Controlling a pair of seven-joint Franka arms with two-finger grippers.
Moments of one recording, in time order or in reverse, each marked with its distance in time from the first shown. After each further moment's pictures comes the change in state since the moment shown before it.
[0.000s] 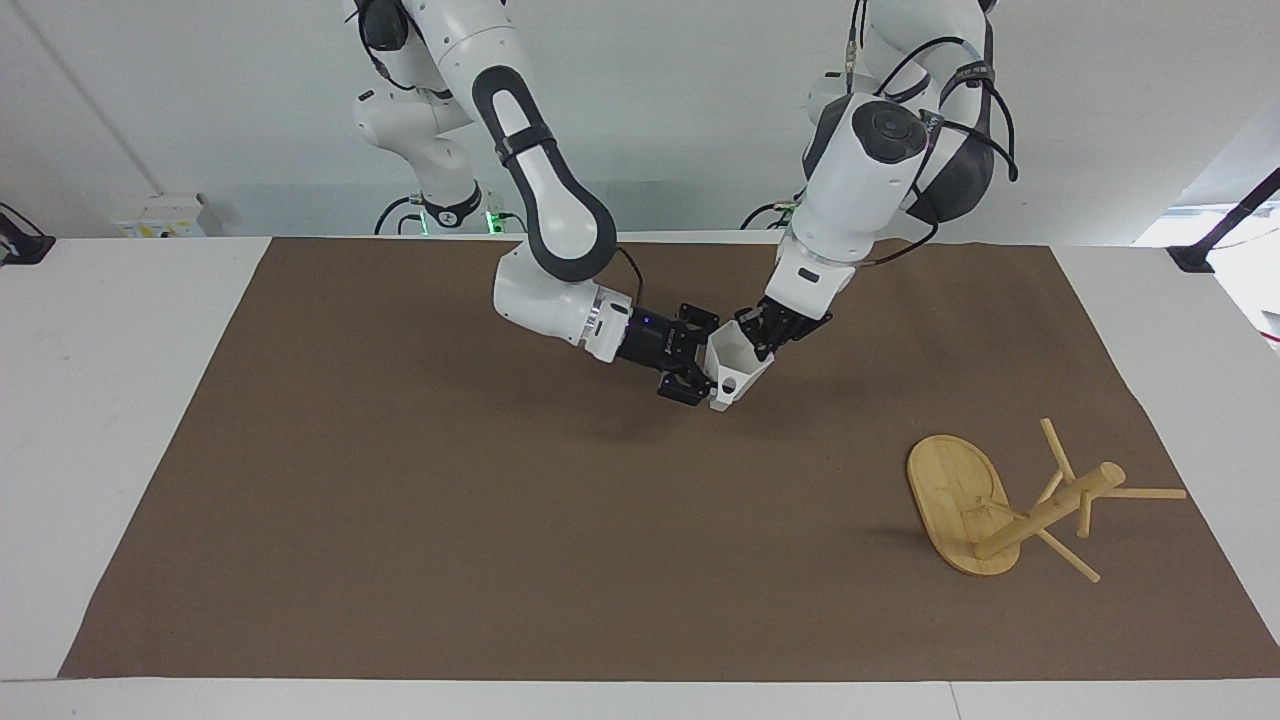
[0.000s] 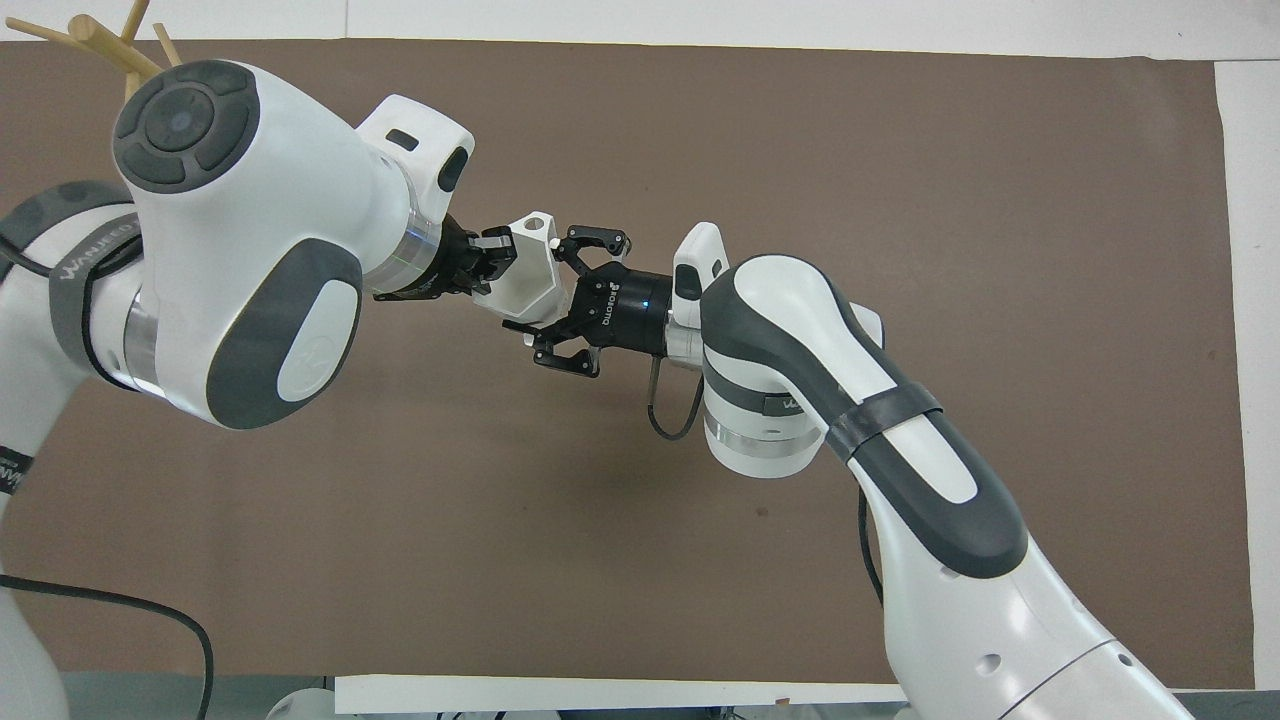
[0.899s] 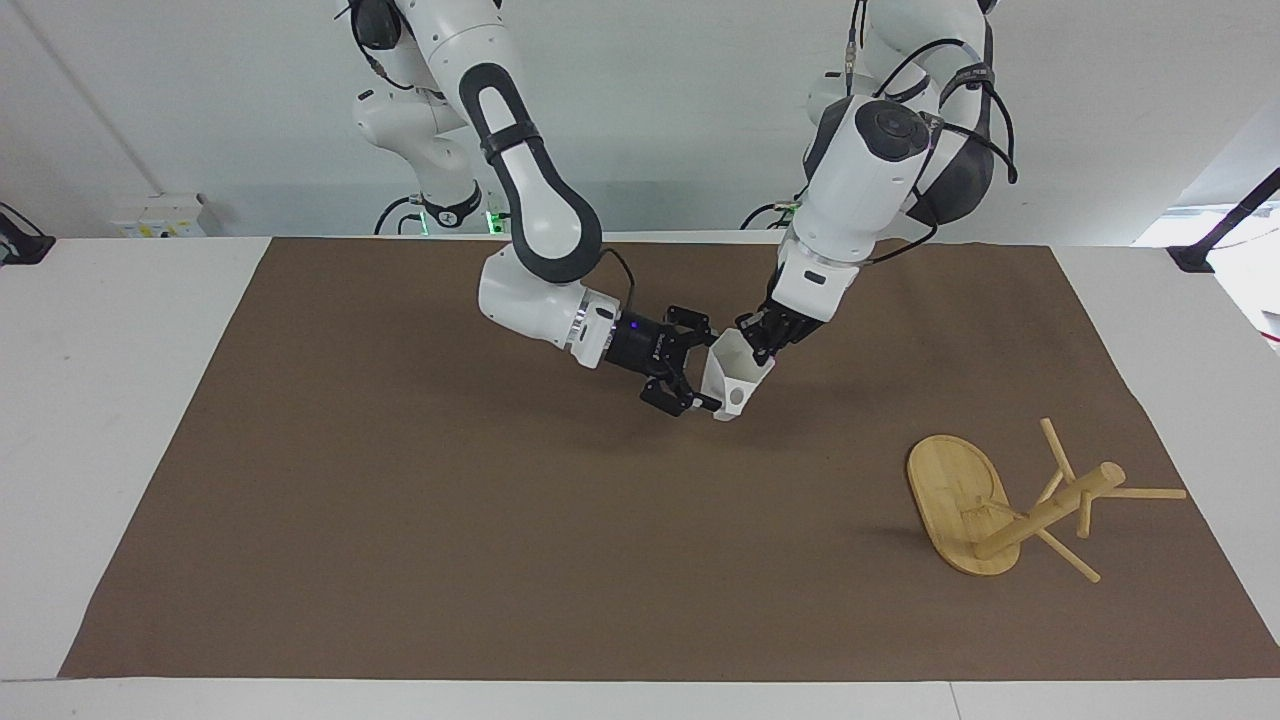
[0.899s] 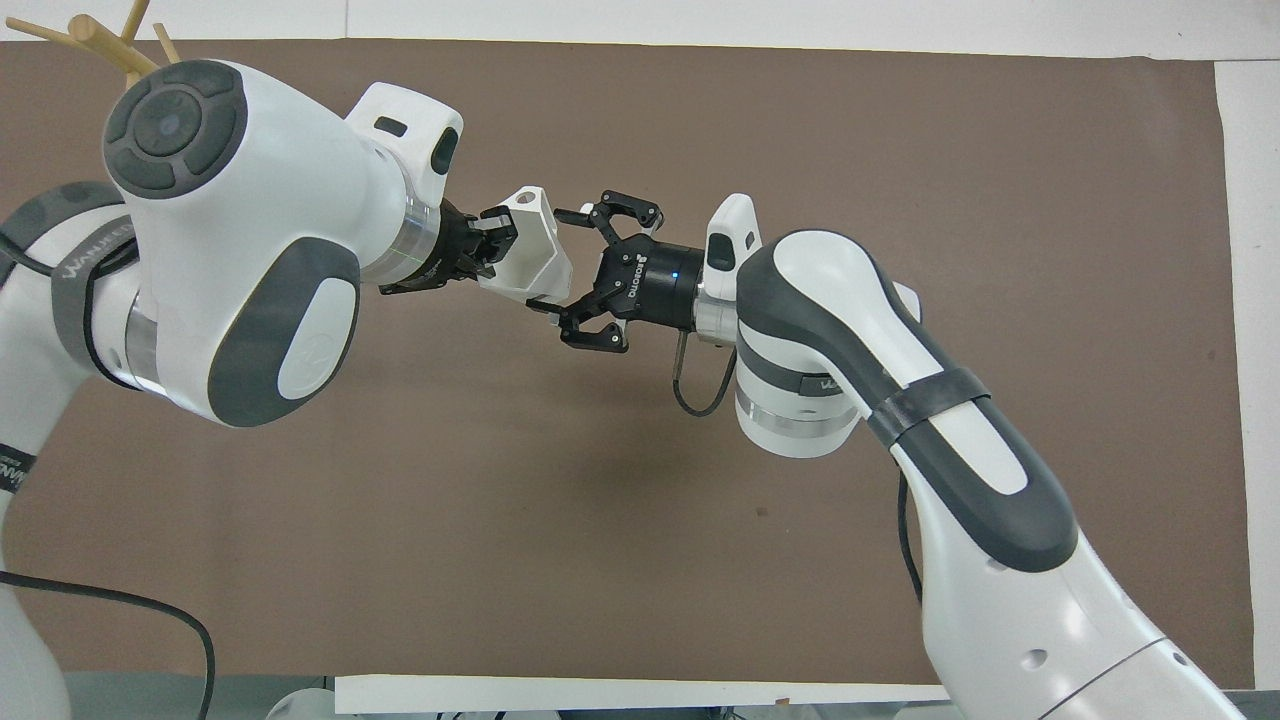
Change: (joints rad) left arm 0.001 0.002 0.008 -0.009 -0.007 0.071 -0.104; right arm -0.087 -0.030 -0.005 0.020 -0.123 -0.050 0.096
